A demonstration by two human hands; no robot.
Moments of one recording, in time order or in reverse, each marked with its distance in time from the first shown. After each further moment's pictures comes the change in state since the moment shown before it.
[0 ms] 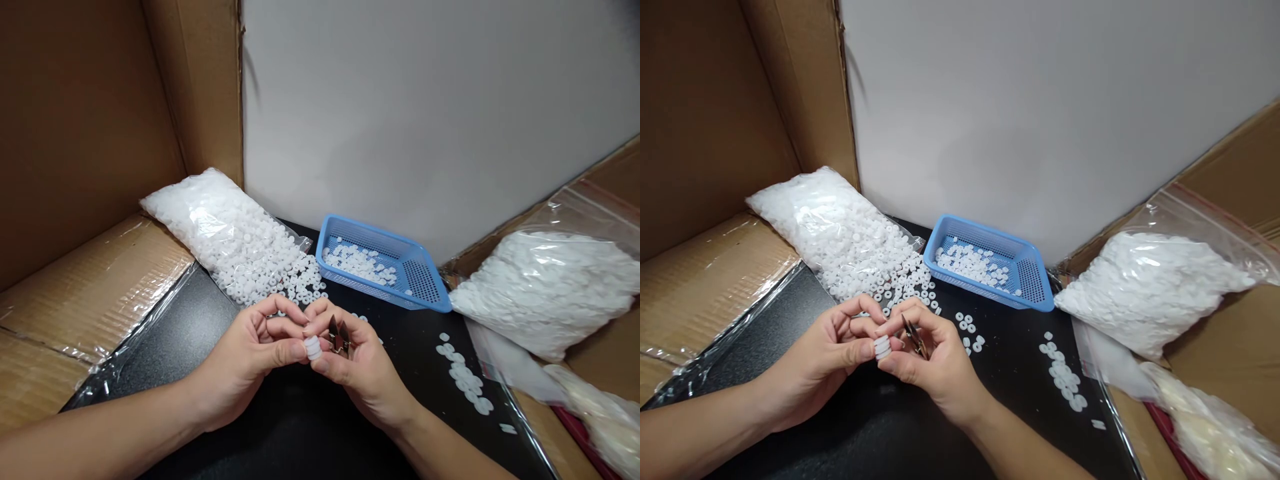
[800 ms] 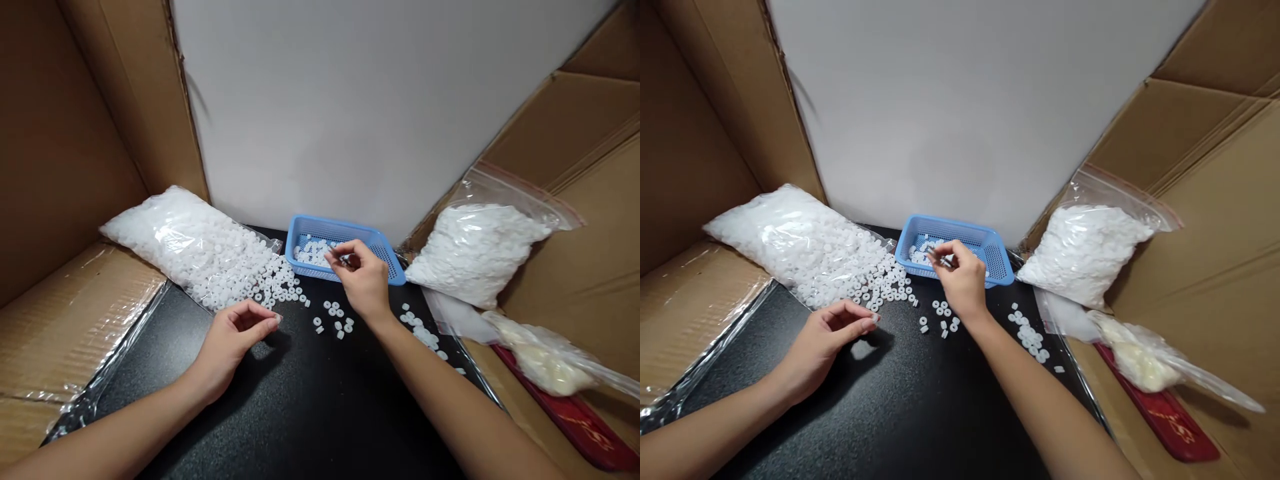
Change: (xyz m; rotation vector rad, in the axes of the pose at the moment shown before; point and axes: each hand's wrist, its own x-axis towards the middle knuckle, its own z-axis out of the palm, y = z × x) left_hand 0.025 -0.011 -0.020 0.425 0.245 0.105; right_hand 0.042 -0.009 -0.082 -0.864 0.610 -0.429
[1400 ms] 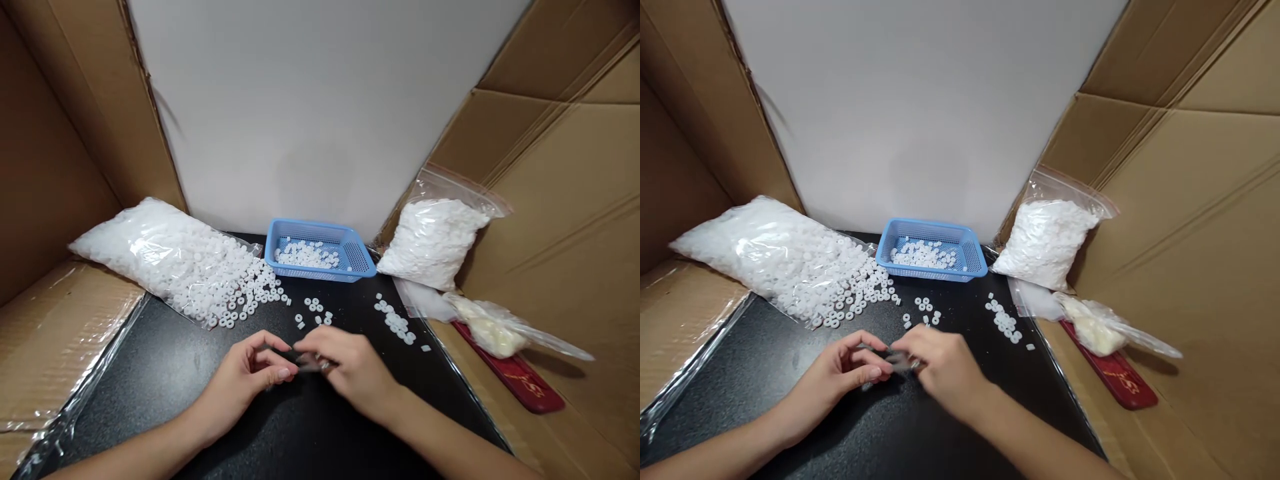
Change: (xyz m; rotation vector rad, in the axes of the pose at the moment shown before) left_hand -0.019 -0.020 0.017 0.093 -0.403 -0.143; right_hand -0.098 -0.018 -0.041 -0.097 -0.495 -0.214
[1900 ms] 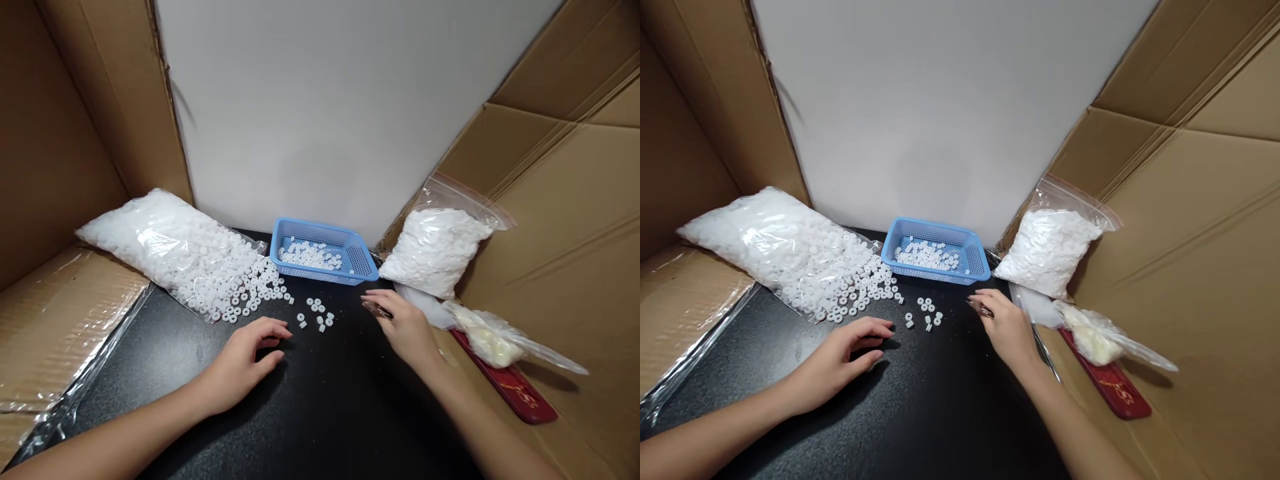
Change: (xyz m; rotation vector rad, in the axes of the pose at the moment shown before) left_hand 0.012 0.001 -0.017 0.499 -0.004 0.195; right_hand -0.019 0.076 -0.059 -0.336 0.149 0.370
